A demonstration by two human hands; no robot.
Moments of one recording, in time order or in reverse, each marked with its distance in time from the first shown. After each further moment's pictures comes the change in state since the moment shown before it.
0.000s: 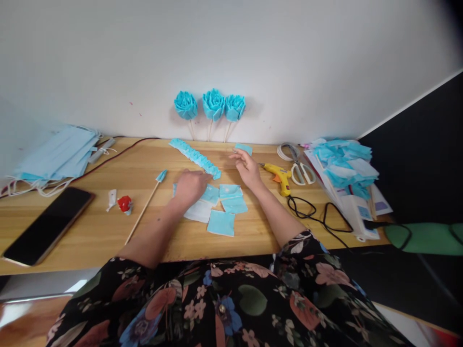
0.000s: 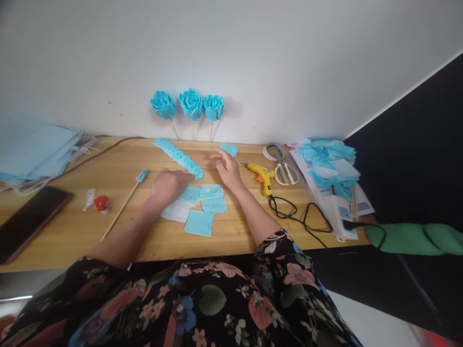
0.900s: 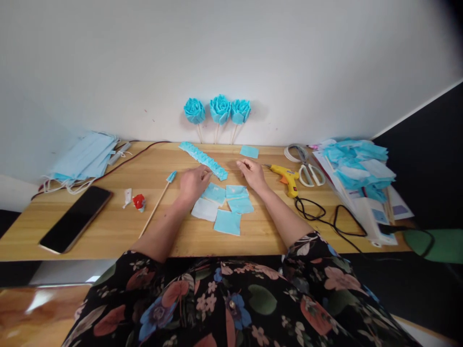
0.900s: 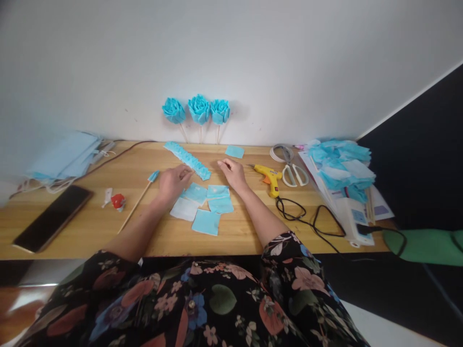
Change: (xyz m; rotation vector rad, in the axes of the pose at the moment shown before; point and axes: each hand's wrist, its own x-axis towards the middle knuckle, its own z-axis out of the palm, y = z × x) left_hand -0.002 -0.004 -0.007 -0.263 0.193 -0.297; right_hand -0.002 -0.006 0.004 0.034 -0.022 0.190
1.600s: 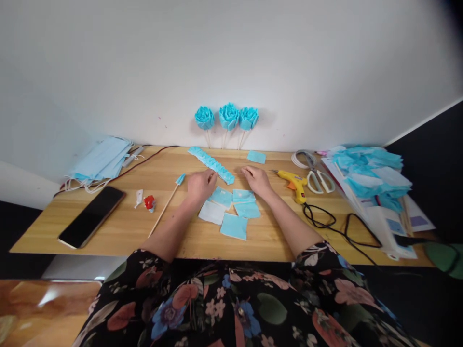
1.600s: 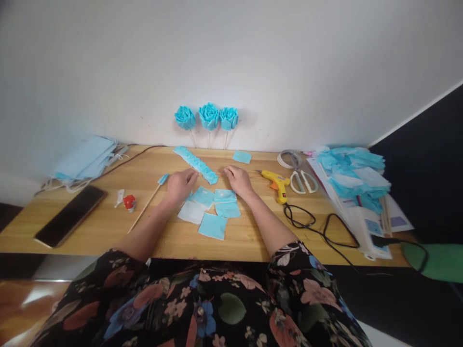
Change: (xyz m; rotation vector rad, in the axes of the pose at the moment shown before) left_hand 0.001 -0.001 -0.003 0.046 0.010 0.031; right_hand 0.005 0.007 0.003 -0.228 -0.089 -0.098
